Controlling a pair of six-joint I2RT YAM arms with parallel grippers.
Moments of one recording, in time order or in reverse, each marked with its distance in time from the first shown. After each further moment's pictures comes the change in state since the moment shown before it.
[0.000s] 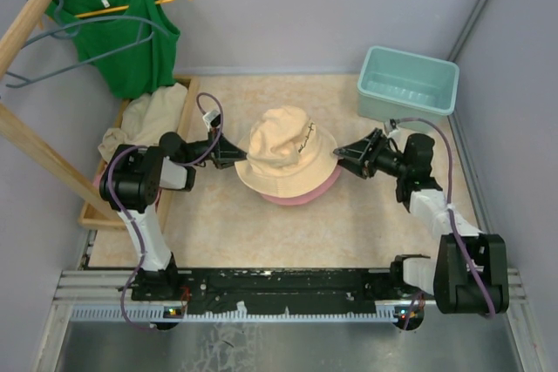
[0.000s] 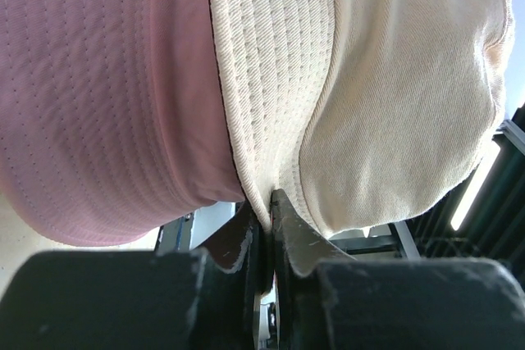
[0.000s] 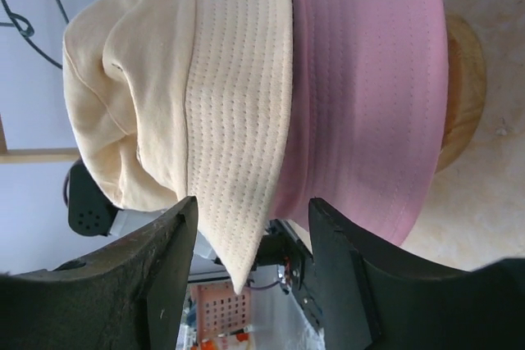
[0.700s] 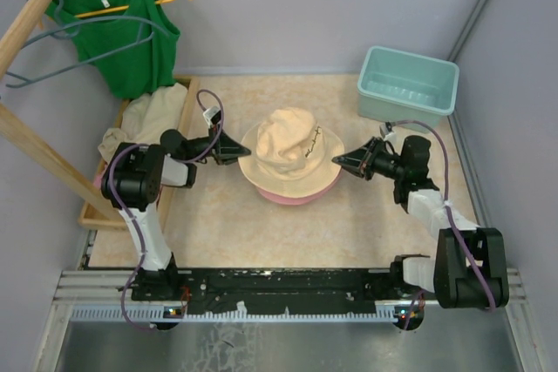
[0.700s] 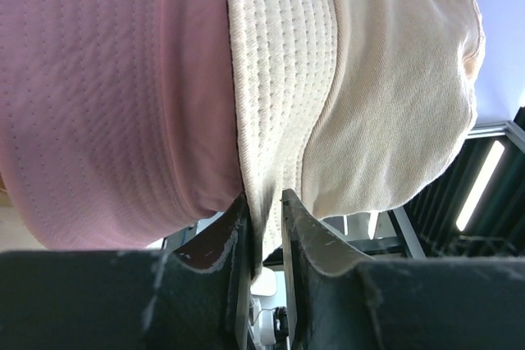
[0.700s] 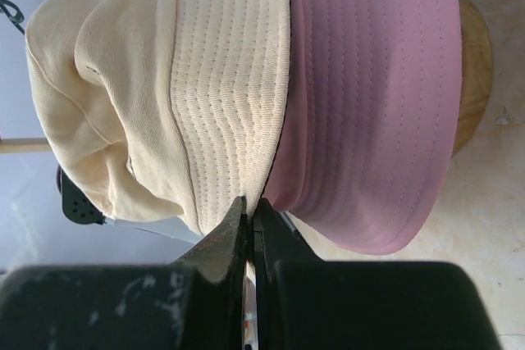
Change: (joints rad) left arm -0.001 0.015 0.038 0.000 -0.012 0.002; right arm 0.011 0.040 -0.026 0.055 -0.018 0.006
